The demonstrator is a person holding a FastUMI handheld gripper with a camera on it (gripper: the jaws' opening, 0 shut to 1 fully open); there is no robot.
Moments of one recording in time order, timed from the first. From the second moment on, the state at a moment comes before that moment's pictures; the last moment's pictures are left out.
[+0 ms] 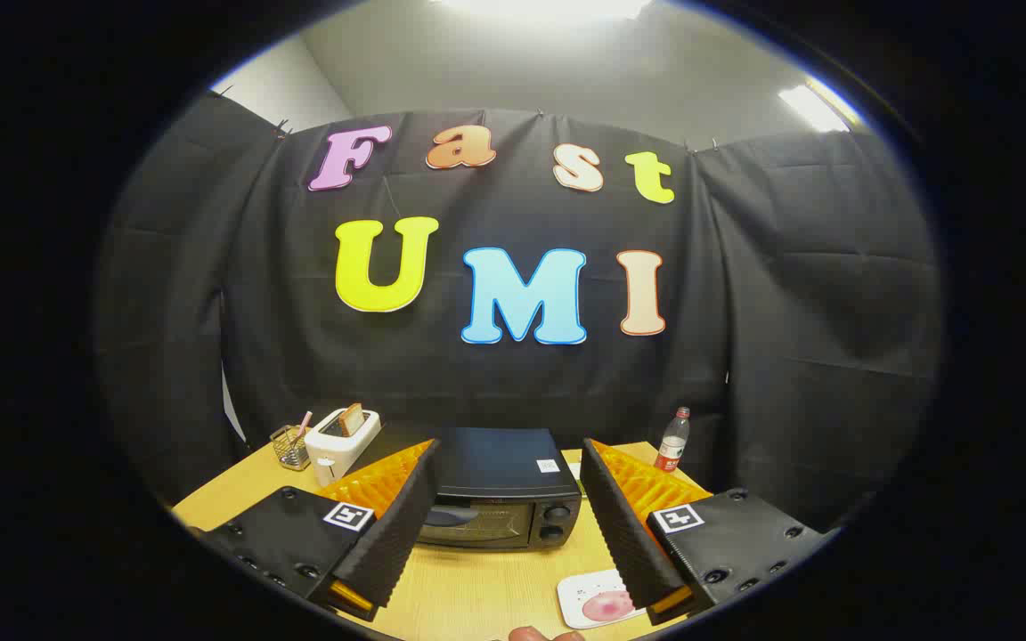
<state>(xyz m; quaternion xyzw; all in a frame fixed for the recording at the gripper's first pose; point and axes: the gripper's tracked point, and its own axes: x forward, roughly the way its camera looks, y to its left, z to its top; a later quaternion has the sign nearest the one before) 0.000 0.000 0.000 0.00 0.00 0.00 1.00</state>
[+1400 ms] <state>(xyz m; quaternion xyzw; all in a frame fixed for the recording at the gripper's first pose) 0.004 0.036 0.003 0.01 0.02 0.01 1.00</state>
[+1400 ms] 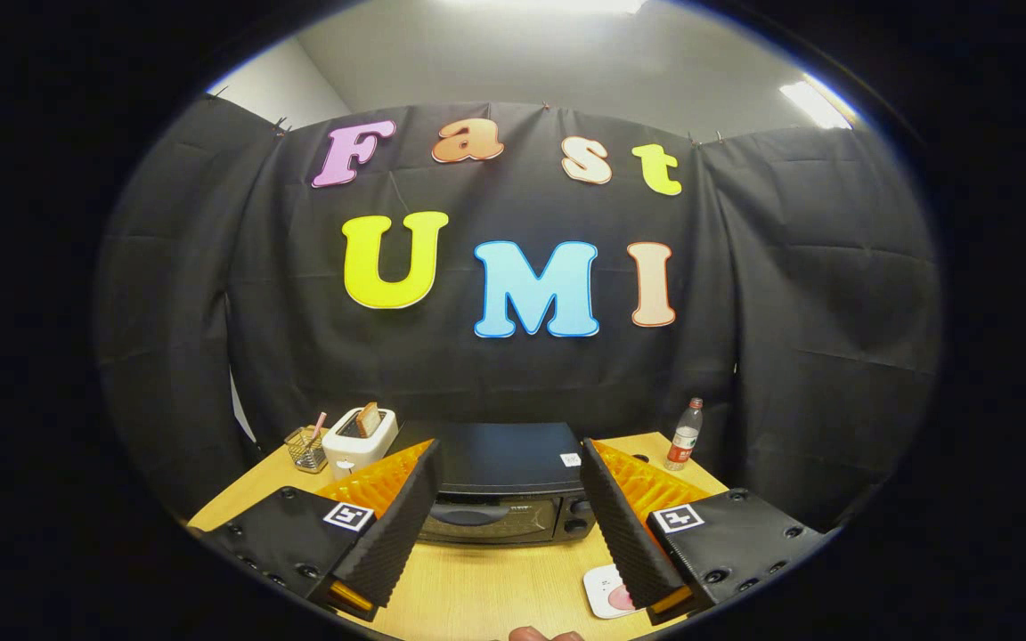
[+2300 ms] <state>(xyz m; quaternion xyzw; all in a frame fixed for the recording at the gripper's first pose) 0.116 0.055 -0.079 0.02 0.13 0.02 0.99</state>
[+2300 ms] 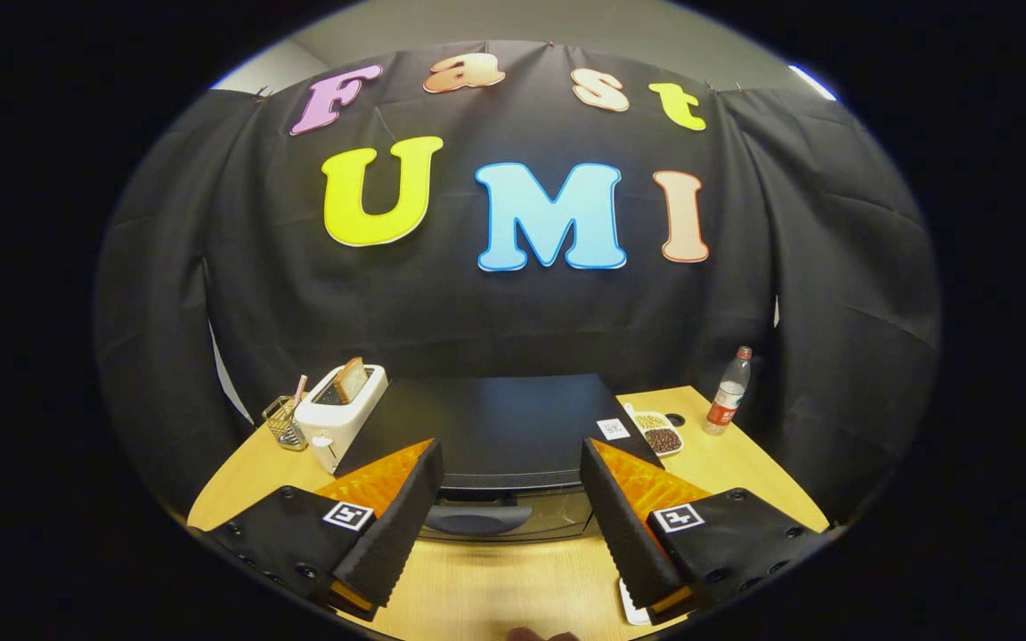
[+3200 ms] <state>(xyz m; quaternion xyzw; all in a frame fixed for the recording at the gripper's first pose) 0.157 0.085 -0.161 0.01 0.22 0.06 0.97</state>
